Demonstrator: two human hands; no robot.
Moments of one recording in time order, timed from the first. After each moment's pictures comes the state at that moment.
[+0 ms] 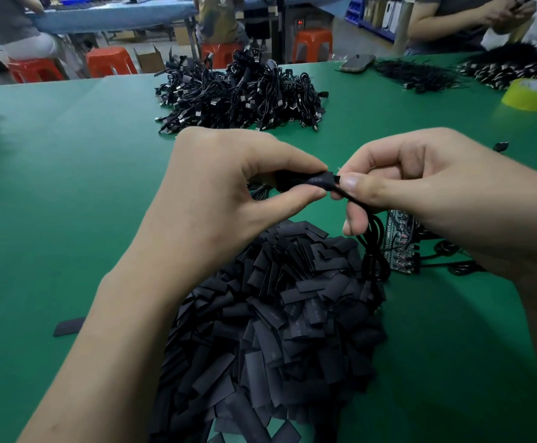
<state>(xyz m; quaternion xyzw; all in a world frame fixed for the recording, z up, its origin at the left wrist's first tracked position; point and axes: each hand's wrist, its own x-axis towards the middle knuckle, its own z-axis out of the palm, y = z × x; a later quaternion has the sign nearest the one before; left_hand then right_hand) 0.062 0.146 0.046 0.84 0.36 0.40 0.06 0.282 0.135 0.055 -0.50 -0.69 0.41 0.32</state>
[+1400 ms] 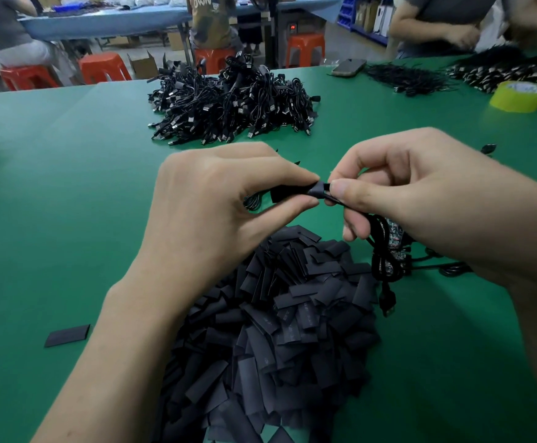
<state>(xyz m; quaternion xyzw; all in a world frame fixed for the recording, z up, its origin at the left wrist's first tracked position) 0.065 0.152 0.034 0.84 0.33 0.42 0.00 0.282 0.129 0.060 -0.53 -0.71 0.35 0.31</state>
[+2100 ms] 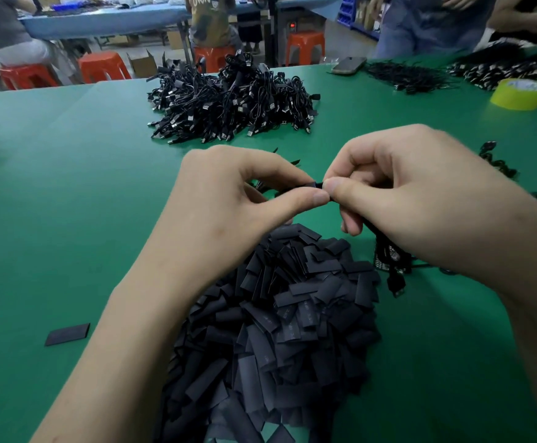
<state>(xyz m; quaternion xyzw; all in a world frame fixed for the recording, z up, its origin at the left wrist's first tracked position) 0.073 0.152 0.035 0.79 0.44 0.38 0.21 0.270 0.126 0.064 -0.55 -0.75 0.21 0.29</state>
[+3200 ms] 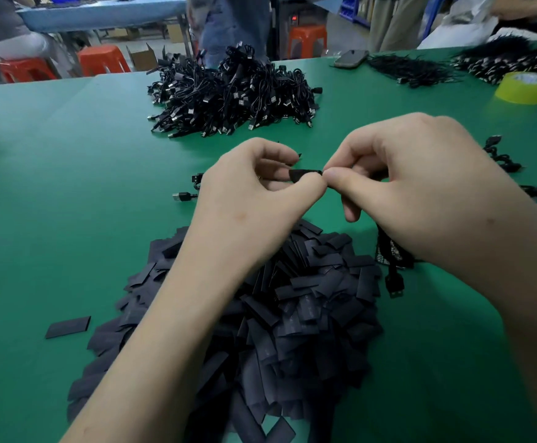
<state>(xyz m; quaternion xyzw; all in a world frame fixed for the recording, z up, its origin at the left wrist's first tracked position) 0.102 0.147 0.027 0.62 0.55 0.44 0.34 0.262 0.129 0.060 -0.58 -0.76 0.11 0.28</state>
